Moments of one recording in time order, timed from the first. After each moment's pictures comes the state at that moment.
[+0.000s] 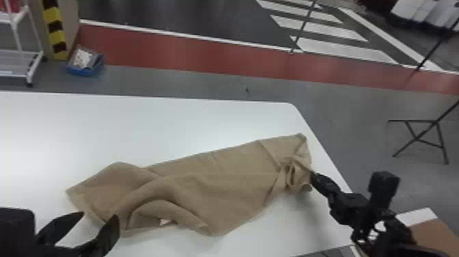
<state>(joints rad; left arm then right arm) 0.51 0.34 -0.25 -2.29 0.40 0.61 0.15 0.35 -0.22 -0.53 -1.81 -0.20 0.39 0.47</state>
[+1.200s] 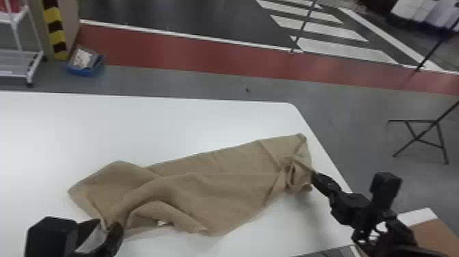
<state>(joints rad) 0.43 0.33 -0.38 -2.13 0.27 0.57 0.23 0.35 -0.22 -0.54 -1.80 -0.22 0.36 0.47</state>
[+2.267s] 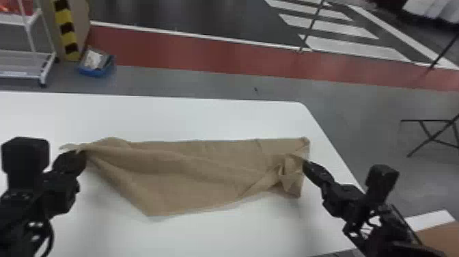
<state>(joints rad) 0.15 0.28 -0.23 -1.95 0.27 0.54 0.22 0.33 -0.15 -0.46 -1.89 -0.22 0.36 0.44</state>
